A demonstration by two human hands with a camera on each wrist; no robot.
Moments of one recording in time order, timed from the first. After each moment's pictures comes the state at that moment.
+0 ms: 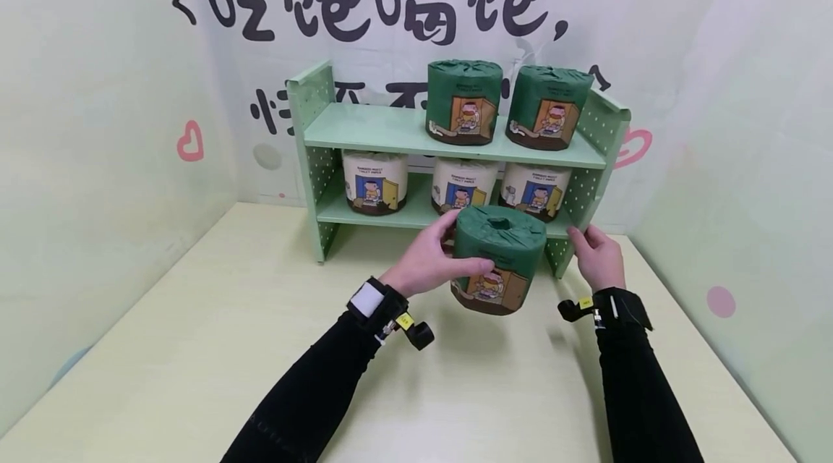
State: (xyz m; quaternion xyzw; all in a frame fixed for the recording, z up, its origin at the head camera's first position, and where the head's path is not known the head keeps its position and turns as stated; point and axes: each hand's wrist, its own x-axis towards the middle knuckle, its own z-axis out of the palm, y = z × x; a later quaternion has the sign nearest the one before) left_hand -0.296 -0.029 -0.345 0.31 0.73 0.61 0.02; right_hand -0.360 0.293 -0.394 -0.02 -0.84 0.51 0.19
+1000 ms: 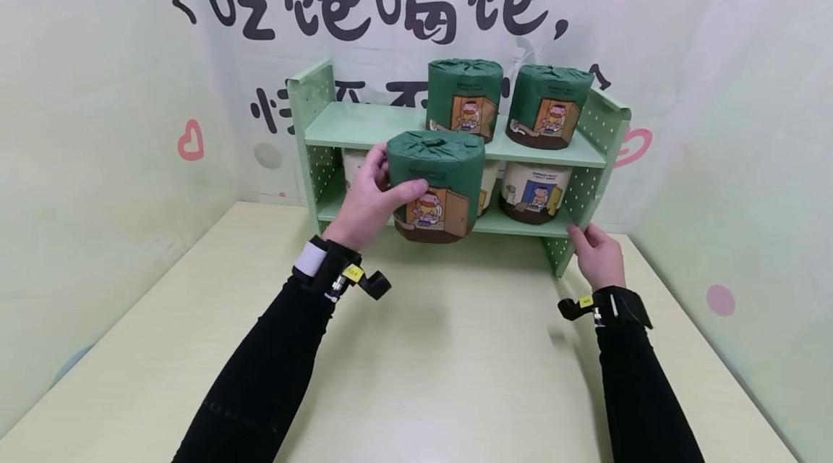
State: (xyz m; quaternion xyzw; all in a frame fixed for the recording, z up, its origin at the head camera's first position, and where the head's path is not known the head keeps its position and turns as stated) left_hand -0.304 -0.095 -0.277 0.31 0.64 0.69 -0.11; right_hand -0.360 0.294 -0.394 -0.02 -0.84 0.51 0.20
